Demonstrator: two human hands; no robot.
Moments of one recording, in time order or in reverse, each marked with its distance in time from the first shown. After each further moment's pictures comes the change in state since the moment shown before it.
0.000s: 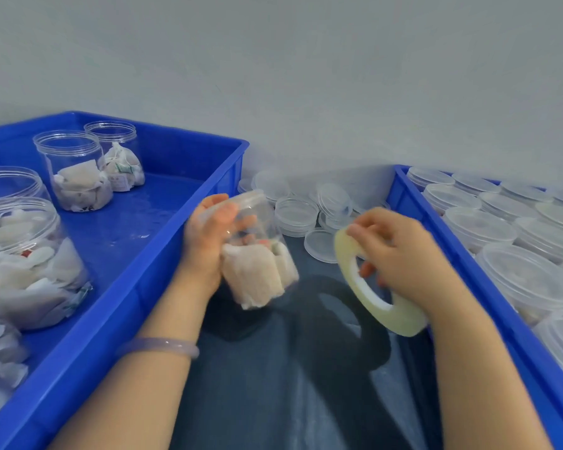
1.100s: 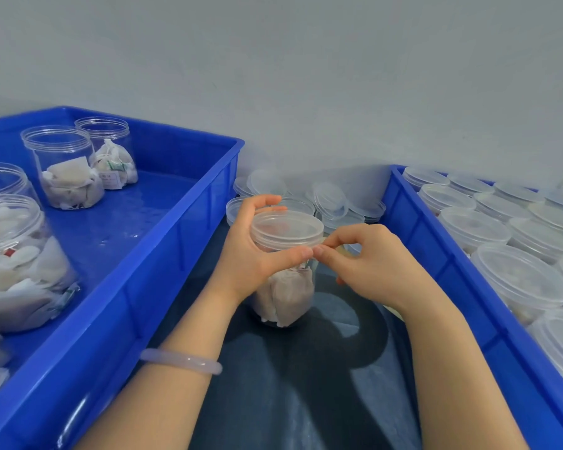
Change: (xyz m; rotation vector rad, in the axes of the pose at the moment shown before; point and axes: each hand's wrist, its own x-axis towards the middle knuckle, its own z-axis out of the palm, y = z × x) left_hand -0.021 -0.013 0.022 0.450 -0.249 0.180; right_hand 0.003 -0.006 0.017 -0.118 -0.100 -0.062
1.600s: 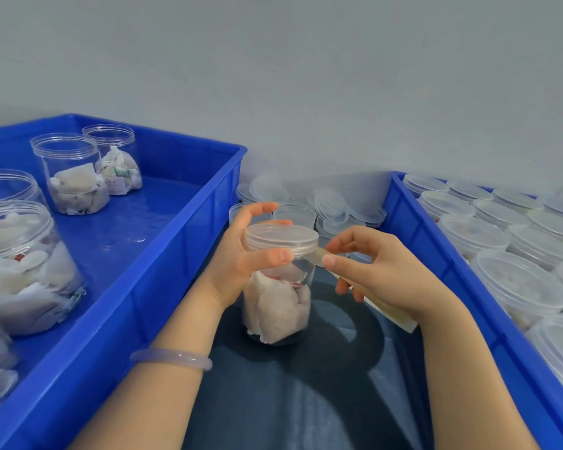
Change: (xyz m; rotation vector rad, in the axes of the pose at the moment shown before) left_hand 0.005 -0.004 -0.016 -0.341 -0.158 -0.115; right_hand -0.004 0.007 -0.007 0.370 -0.125 0.082
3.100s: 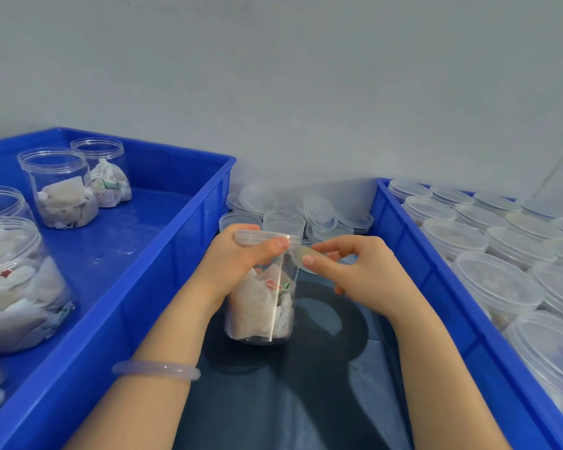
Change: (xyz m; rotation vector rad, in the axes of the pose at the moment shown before) left_hand 0.006 0.014 0.008 0.286 0.140 -0.100; right_hand 0.000 -0.003 0.004 -0.148 0.145 0.041
